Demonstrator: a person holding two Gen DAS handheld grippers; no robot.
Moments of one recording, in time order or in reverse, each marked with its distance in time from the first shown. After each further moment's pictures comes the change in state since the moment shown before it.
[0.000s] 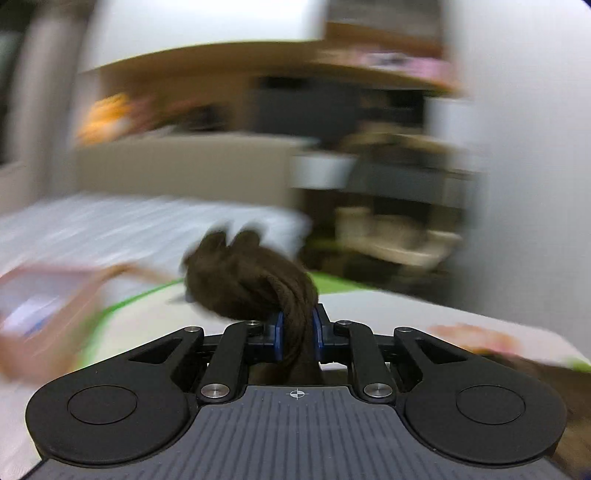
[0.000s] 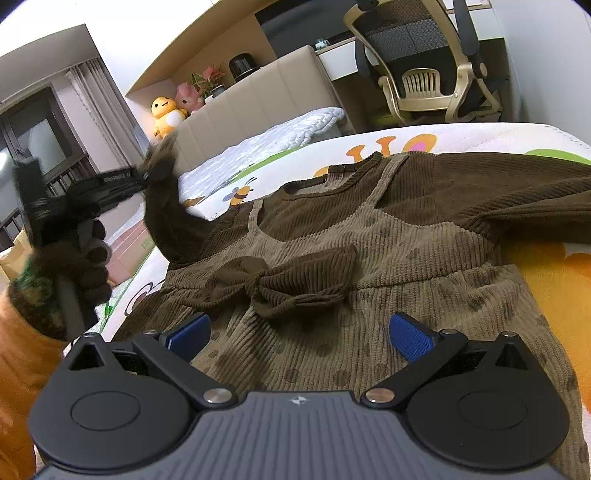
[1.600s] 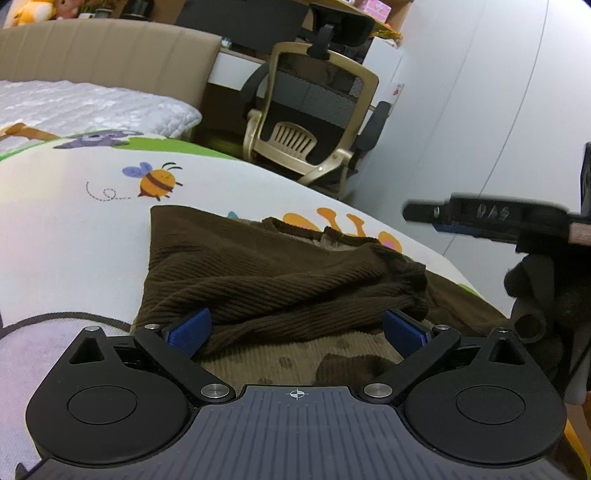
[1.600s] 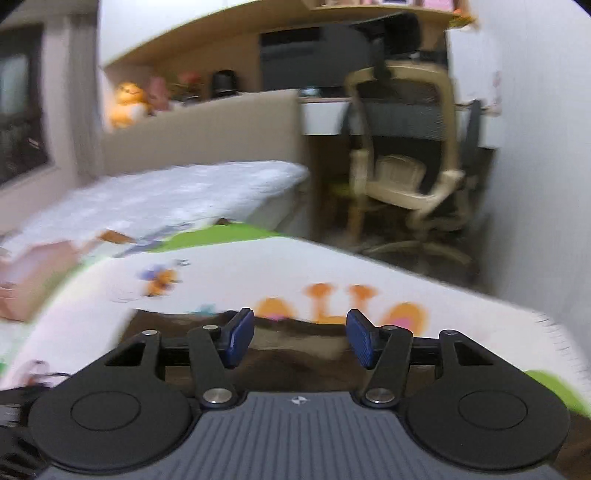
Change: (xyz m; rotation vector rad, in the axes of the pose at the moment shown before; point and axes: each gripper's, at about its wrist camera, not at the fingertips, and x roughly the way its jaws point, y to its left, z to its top) left arm 0.022 -0.015 -0.069 -0.196 0.258 -0.291; right arm 0.104 0.042 0.122 -0.255 -0.062 -0.282
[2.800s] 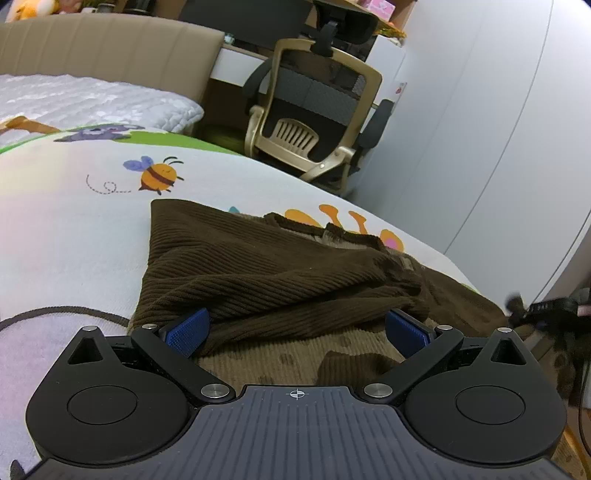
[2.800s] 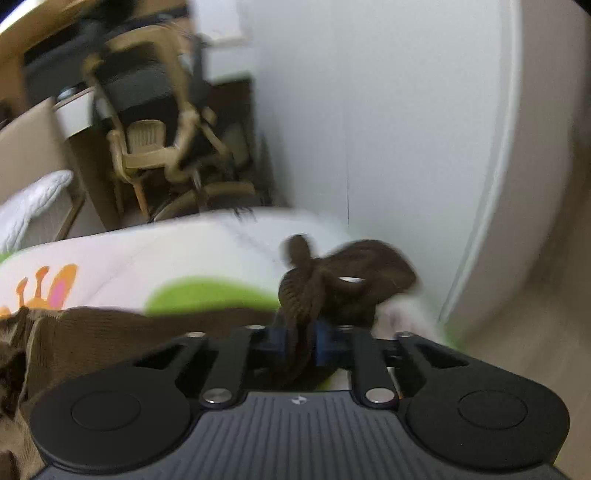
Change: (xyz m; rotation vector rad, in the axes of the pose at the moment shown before) left arm 0.003 0.002 -0.001 -0.018 0.009 -0.003; right arm -0.071 -0.194 -0.053 0.356 0.013 -0.559
